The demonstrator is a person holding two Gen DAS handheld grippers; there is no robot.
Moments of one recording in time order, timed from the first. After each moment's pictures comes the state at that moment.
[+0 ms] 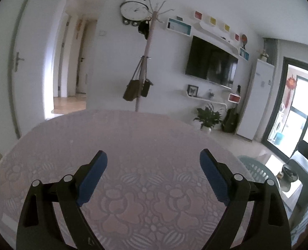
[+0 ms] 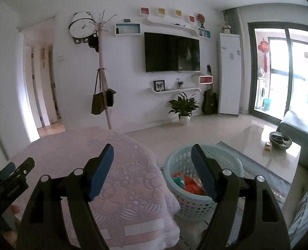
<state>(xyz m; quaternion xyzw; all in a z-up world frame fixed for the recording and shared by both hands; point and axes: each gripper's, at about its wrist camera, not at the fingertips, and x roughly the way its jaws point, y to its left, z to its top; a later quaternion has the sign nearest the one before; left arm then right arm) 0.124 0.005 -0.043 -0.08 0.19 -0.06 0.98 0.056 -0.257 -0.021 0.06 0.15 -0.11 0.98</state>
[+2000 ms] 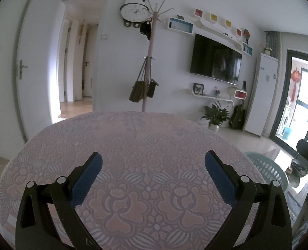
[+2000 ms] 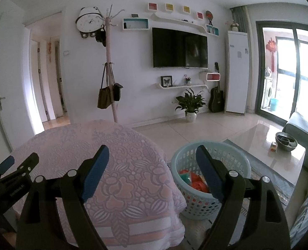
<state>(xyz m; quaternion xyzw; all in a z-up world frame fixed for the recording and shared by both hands) 0.125 -0.009 -0.041 -0.06 0.18 -0.03 0.98 0.067 -0.259 -0.027 0.05 0.17 -0.08 0.98</state>
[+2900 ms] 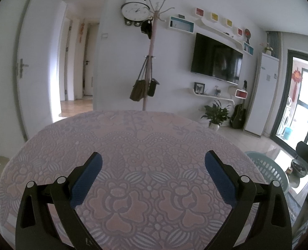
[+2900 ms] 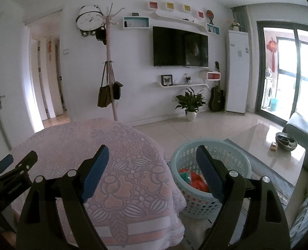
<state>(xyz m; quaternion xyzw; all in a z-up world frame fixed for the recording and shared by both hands) 0.127 -0.006 -0.039 -0.06 0.18 -0.03 0.98 0.071 -0.258 -0.032 0.04 0.17 -0.08 0.98</state>
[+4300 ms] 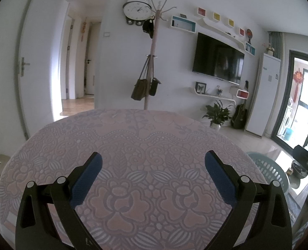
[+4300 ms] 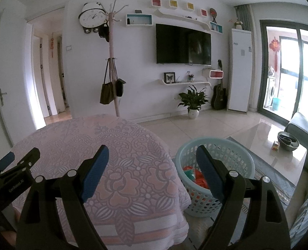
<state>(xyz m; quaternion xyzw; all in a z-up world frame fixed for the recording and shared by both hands) 0.123 -0.004 -0.040 -0.06 0.19 -0.02 0.98 0.074 -0.257 -0.033 0.04 0.18 -0.07 0.98</state>
